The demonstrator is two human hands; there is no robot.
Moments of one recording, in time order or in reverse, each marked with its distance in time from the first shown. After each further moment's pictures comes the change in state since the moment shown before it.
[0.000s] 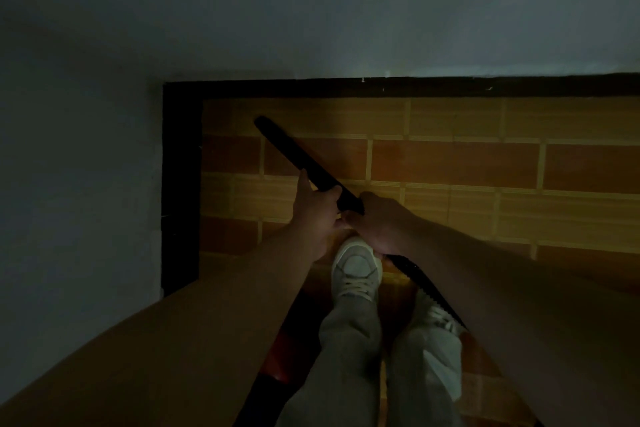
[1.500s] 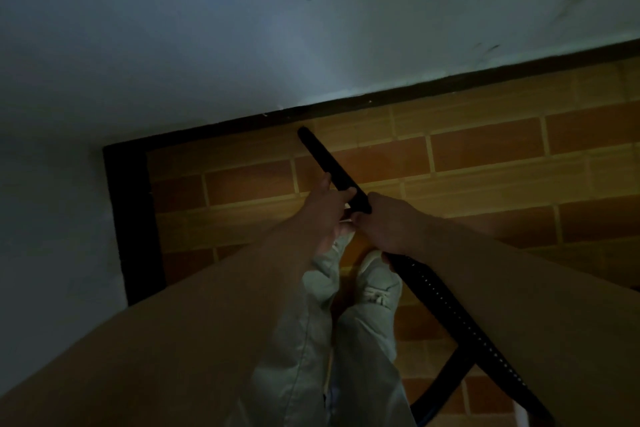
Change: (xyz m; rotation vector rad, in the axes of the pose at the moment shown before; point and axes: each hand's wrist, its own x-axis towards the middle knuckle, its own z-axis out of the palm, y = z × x) left_hand -0.102 0.008 0.150 0.118 -0.324 -0.106; right_hand -0.118 0.092 -0.106 0.097 0.081 0.048
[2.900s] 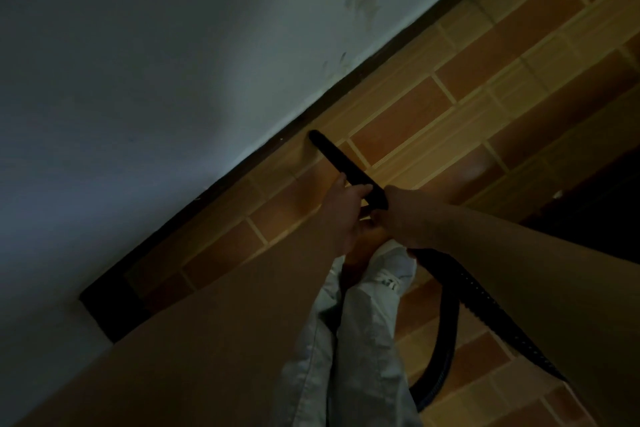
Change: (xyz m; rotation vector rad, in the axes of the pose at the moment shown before) left_hand 0.009 -0.006 0.144 0.400 -0.167 -0.039; right_hand -0.050 0.094 -0.076 0.252 0.147 0.205
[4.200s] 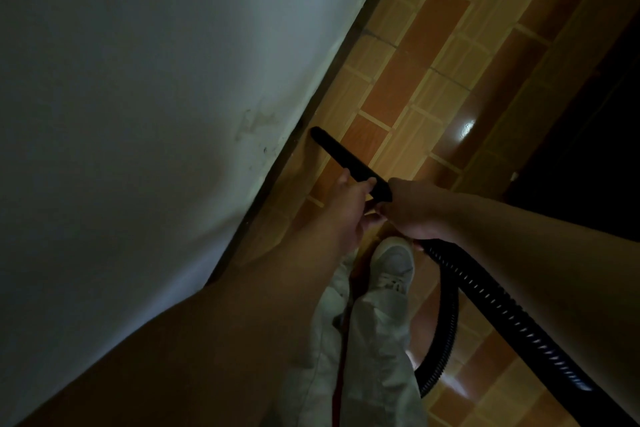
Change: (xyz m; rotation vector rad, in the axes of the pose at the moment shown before) left_hand 0.031 0.088 0.133 0.321 -0.162 -0.129; right_hand -0.003 0.052 -0.130 0.437 0.105 0.219
